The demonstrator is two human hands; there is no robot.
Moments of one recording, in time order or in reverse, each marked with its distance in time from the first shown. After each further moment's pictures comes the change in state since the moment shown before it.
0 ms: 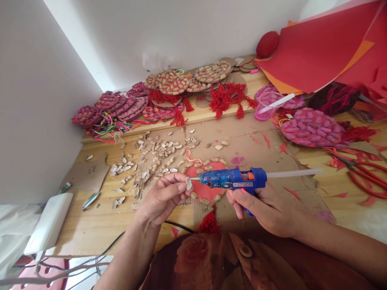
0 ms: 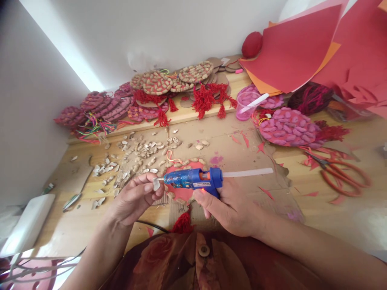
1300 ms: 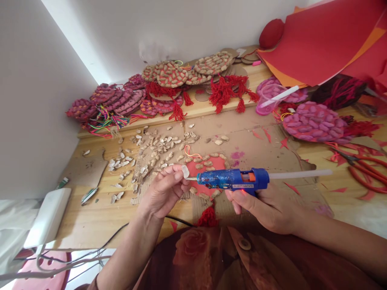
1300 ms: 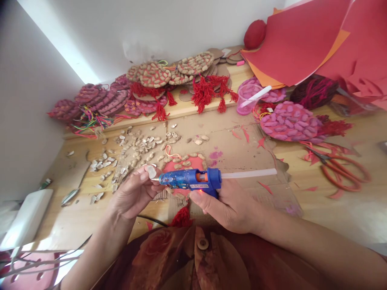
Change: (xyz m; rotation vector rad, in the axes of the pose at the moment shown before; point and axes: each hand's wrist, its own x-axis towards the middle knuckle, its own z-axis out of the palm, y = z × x) left_hand 0.006 -0.003 0.008 -0.140 0.076 0.038; right_hand -0.001 -0.002 -0.001 -0.106 -0.061 -0.041
